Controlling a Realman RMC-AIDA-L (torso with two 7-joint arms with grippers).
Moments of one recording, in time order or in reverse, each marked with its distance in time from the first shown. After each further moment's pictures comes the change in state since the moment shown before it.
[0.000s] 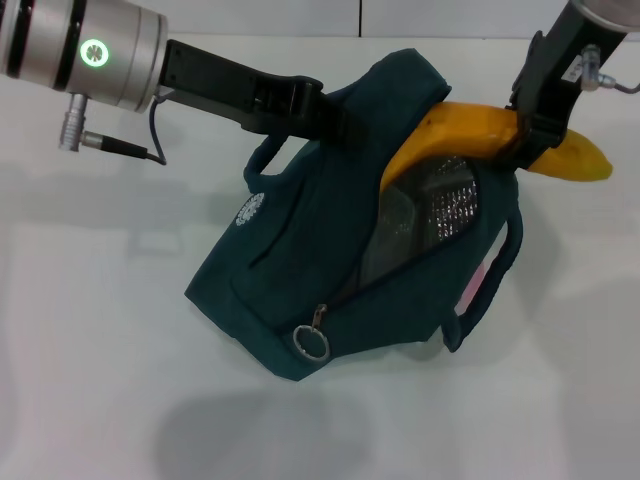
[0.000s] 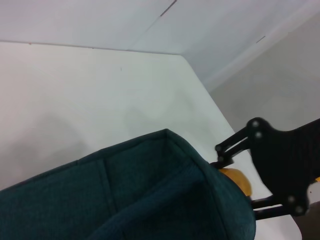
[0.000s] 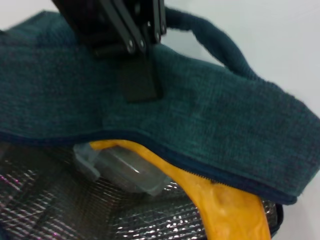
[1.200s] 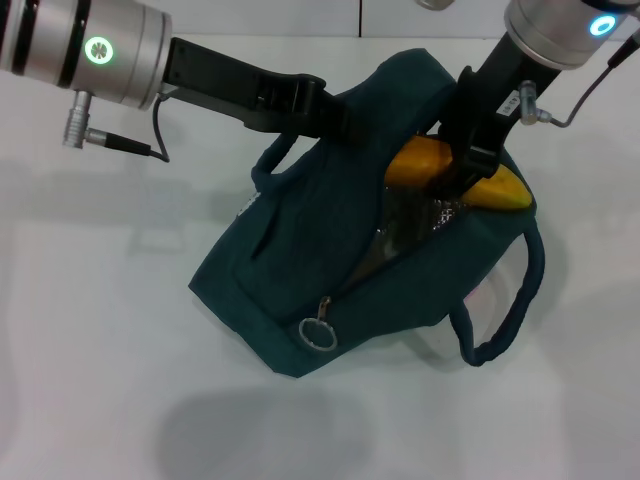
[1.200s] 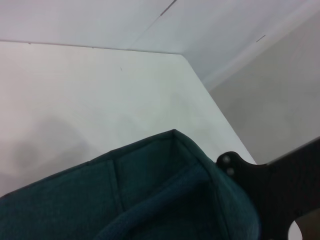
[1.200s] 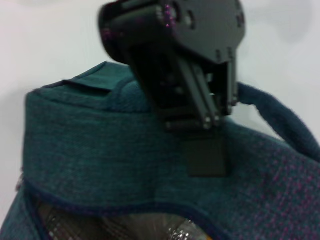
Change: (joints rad) left arm -0.014 0.004 -0.002 -0.023 0.002 -0.007 0.008; right arm -0.017 0.007 -0.054 0.126 0.175 0.165 -0.086
